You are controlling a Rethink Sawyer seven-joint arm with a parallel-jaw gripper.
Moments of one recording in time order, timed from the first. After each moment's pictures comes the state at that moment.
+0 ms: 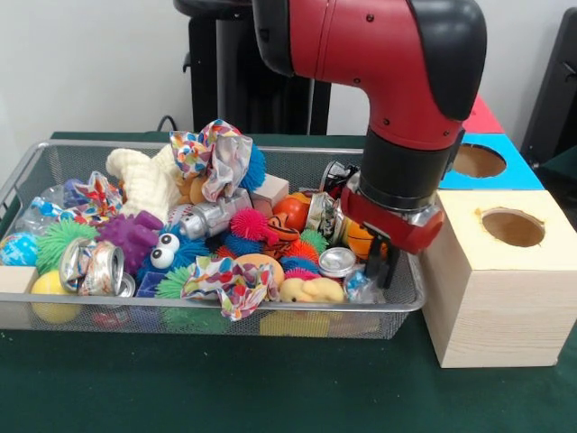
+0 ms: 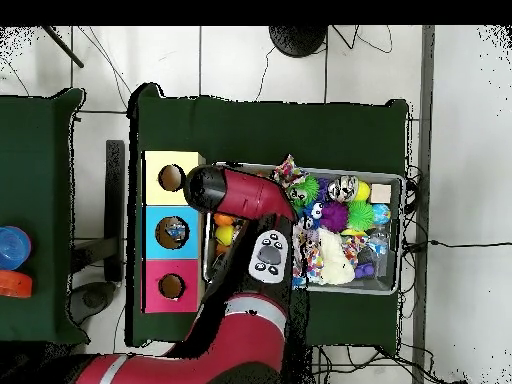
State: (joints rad) arm 0.06 -0.30 -0.25 1.34 0.29 0.54 2.27
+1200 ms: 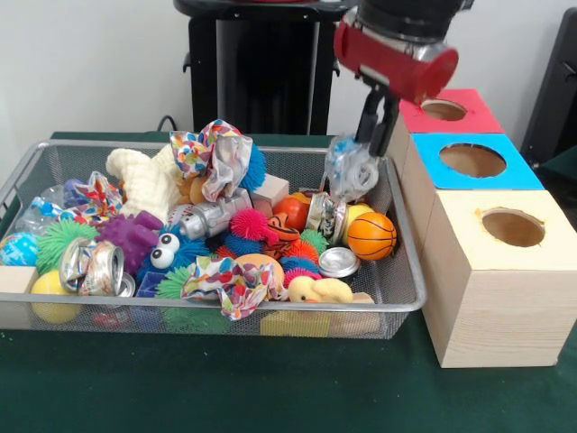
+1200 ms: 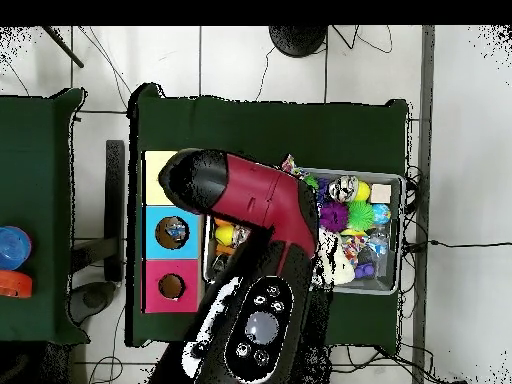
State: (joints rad) arm 0.15 -0.54 -0.47 1.34 0.34 0.83 2.27
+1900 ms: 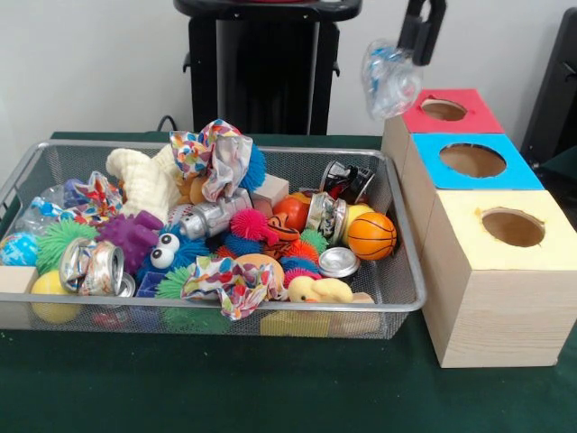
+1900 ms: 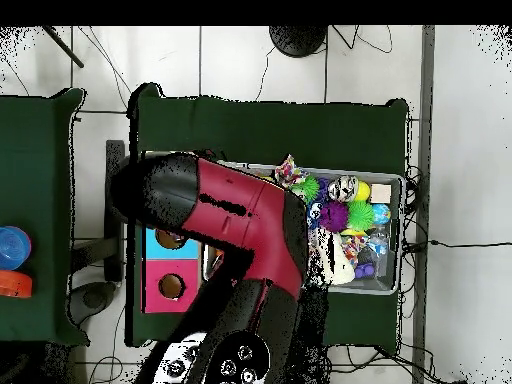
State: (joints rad) arm 0.24 -0.63 -0.56 1.34 0.40 0.89 2.37
